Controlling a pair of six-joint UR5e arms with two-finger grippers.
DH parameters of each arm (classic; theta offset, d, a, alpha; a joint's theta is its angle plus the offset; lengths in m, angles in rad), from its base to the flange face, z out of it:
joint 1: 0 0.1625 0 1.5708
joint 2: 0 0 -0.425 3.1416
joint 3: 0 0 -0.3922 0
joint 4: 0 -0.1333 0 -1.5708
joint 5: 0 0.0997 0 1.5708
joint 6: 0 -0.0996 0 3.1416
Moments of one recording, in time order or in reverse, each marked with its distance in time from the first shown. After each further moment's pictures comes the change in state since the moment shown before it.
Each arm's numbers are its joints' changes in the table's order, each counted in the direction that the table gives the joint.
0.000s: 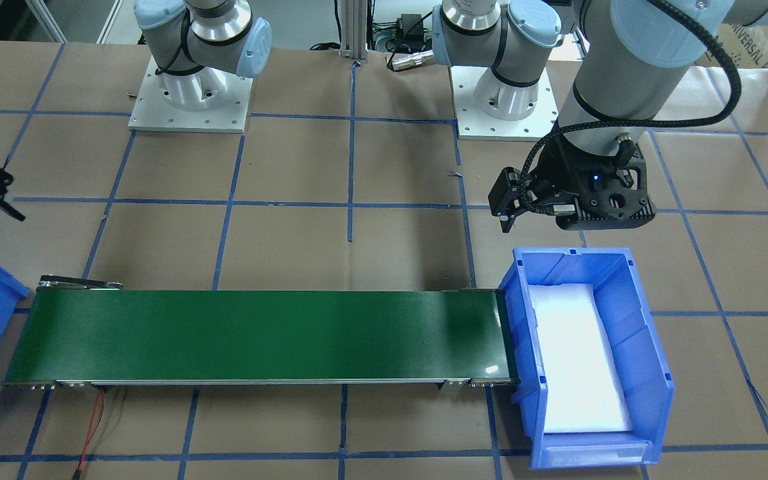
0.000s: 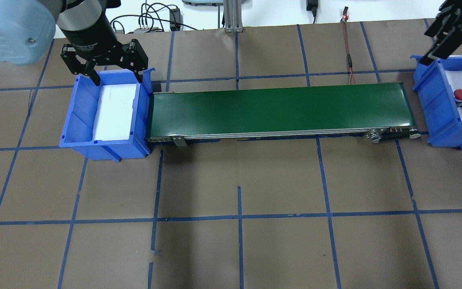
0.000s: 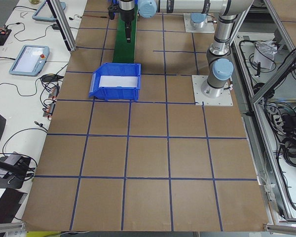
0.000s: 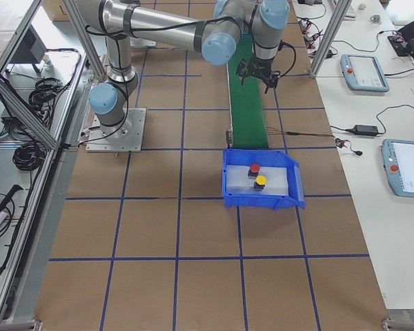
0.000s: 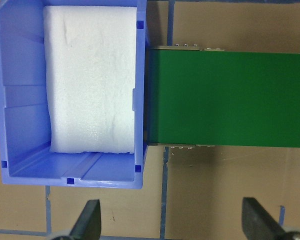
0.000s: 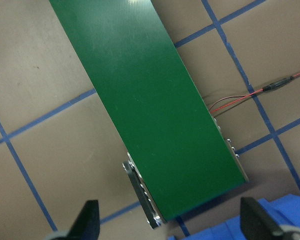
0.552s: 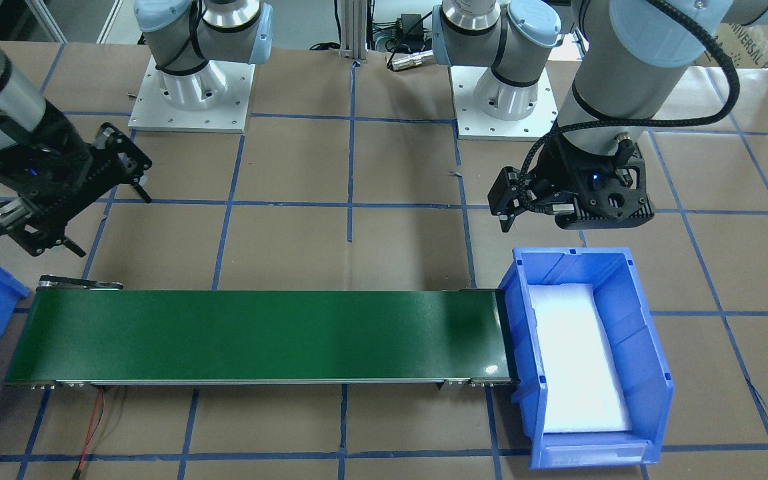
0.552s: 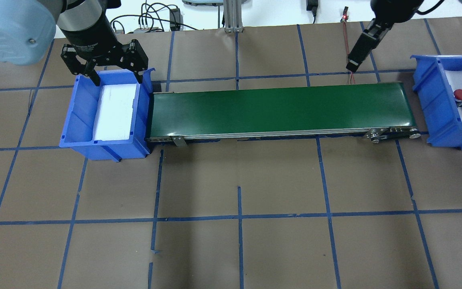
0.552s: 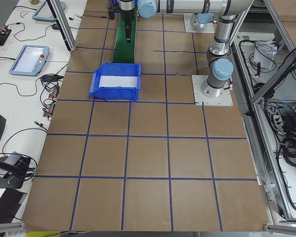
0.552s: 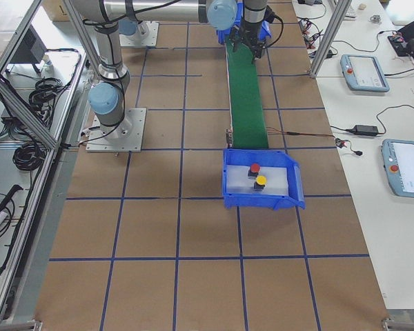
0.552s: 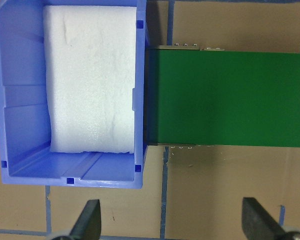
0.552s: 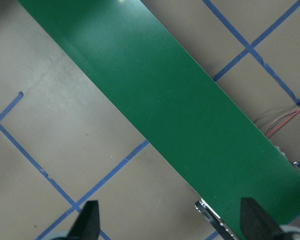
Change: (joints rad) left arm 0.000 0.000 0.001 0.000 0.001 0.000; right arm 0.234 -0.039 -0.033 -0.002 -0.040 -0.498
